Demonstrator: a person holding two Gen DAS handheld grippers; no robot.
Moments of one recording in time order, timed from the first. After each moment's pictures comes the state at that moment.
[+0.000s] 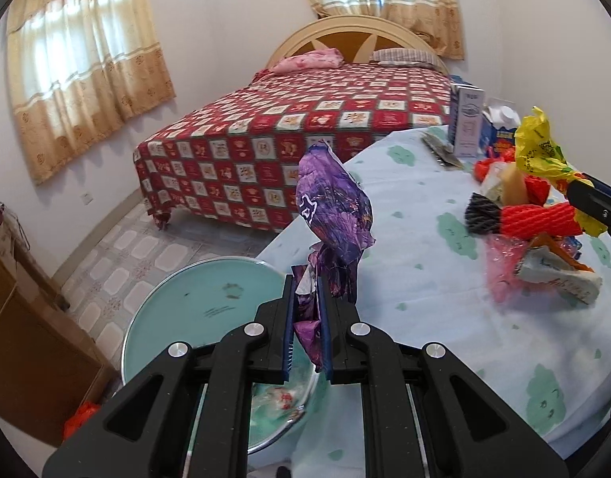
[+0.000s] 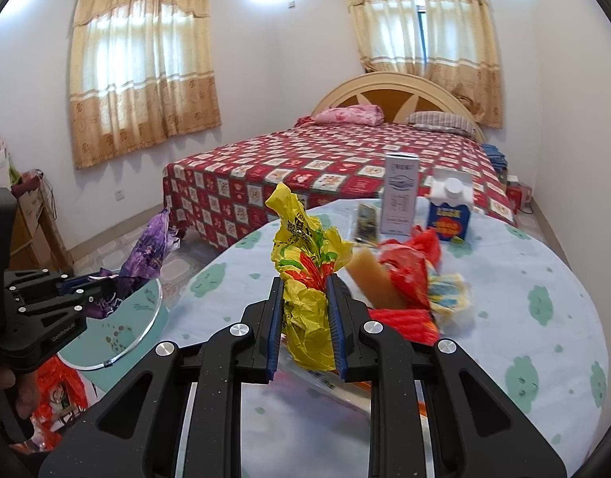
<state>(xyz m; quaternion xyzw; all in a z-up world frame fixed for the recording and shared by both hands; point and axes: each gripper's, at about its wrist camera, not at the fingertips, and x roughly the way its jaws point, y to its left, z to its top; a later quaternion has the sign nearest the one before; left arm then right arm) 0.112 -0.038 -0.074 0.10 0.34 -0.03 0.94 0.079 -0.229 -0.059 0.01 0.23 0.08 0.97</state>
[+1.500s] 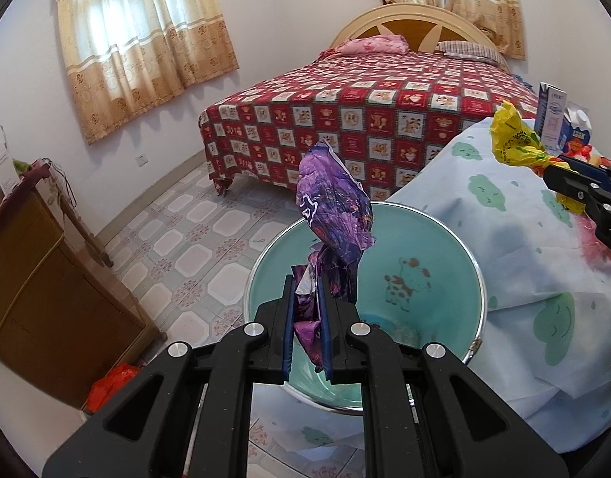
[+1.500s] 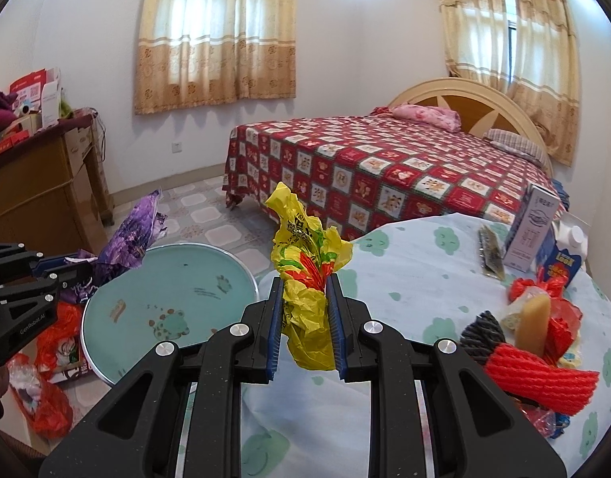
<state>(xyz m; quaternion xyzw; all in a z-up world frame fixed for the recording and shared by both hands) 0.087 0.082 -0.086 0.08 0.36 0.07 0.93 0.127 -0.093 -0.077 -0.08 0.26 0.19 0.94</state>
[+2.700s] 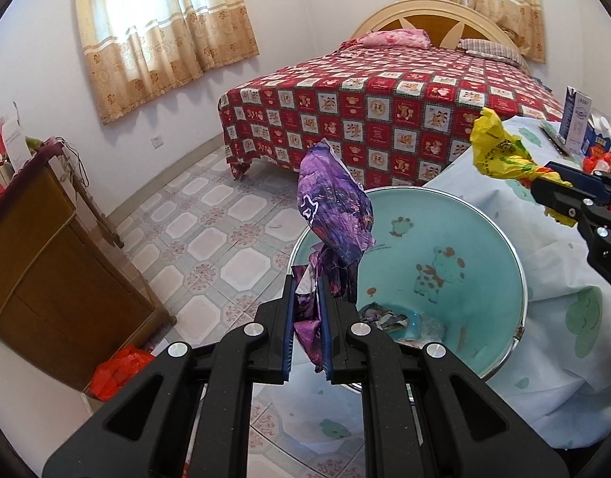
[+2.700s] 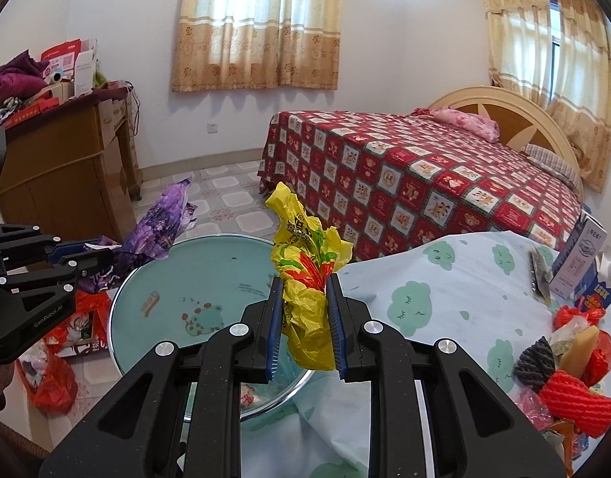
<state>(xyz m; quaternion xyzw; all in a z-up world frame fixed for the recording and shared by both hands) 0.086 0.115 -0.096 0.07 0.37 0.10 0.92 0.128 -0.034 -0.088 -0.12 0.26 0.25 0.92</state>
